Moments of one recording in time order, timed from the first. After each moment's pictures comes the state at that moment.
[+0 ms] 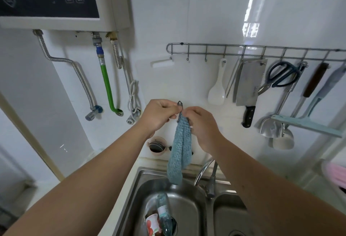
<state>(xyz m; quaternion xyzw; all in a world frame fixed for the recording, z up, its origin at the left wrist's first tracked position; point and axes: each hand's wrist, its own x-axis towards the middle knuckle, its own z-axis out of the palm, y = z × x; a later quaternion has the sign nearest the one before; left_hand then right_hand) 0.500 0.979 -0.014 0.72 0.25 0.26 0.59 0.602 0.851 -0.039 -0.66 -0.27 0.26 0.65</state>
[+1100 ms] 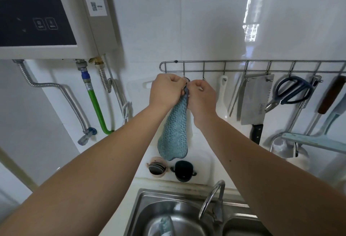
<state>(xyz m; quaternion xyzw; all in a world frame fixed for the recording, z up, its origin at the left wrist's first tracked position) 0.610 1.018 0.078 0.78 0.26 0.38 0.43 0.677 0.937 0.044 -0.61 -0.20 0.10 0.76</state>
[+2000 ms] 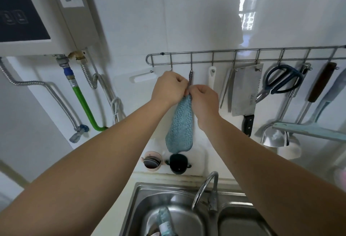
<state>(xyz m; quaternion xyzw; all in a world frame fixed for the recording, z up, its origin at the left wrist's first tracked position) 0.637 0.993 0.067 0.86 0.25 0.28 0.34 0.699 0.900 0.019 -0.66 -0.18 0.10 0.72</state>
